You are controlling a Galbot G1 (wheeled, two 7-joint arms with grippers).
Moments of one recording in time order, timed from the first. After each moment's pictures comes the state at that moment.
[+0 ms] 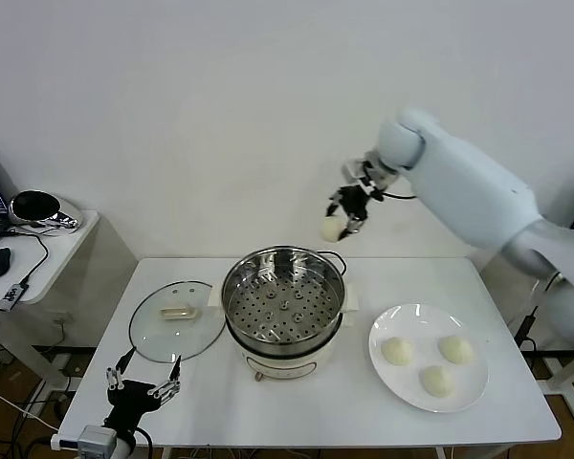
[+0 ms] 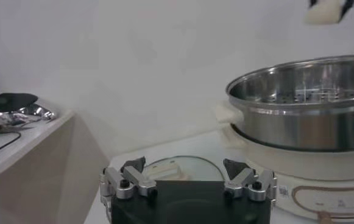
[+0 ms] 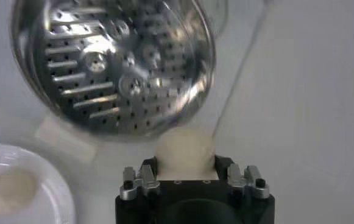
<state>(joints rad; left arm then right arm) 1.71 -1.44 -0.74 -2.22 0.05 0.23 0.19 0.43 1.20 -0.77 0.90 -0.06 0.20 -1.34</state>
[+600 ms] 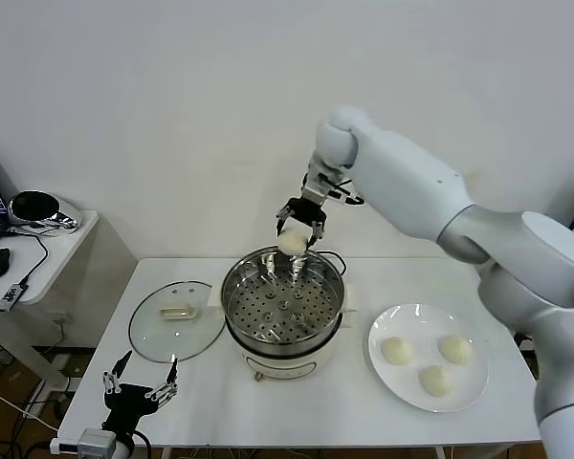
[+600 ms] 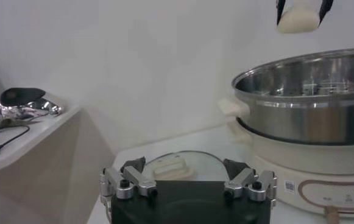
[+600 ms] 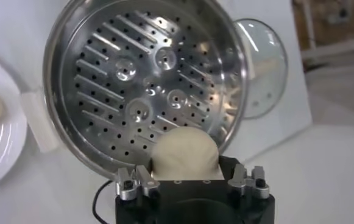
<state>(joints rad) 1.71 -1.47 -0.75 -2.20 0.07 0.23 0.18 0.42 1.39 -0.80 0.79 -0.21 0.70 -1.36</state>
